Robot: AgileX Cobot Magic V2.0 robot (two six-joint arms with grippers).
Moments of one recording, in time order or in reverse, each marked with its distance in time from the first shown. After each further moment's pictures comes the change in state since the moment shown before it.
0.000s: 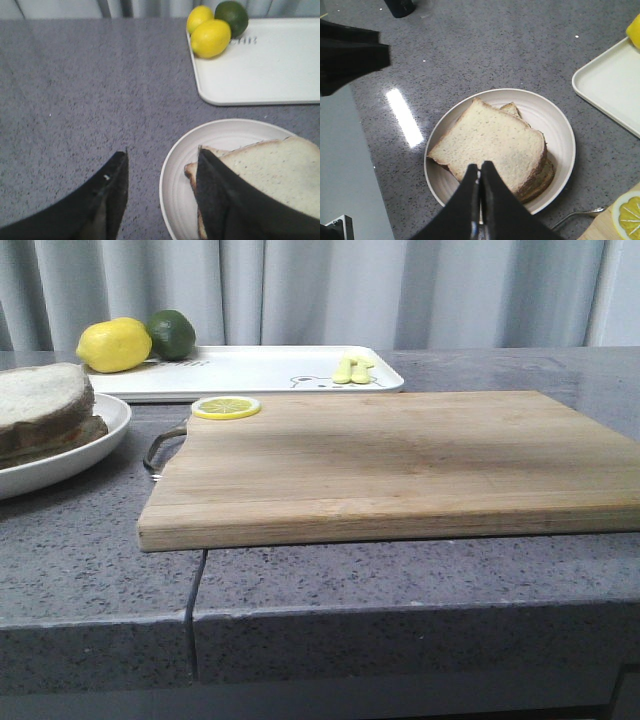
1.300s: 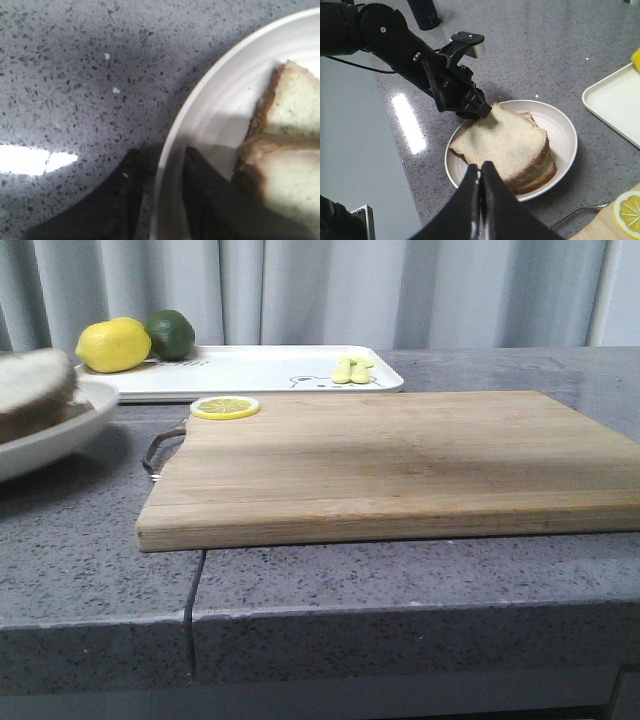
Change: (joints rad) left arm 0.114 0.645 -0.206 -0.262 0.240 0.059; right arm 0.000 -0.138 0.054 -0.013 0.047 0.000
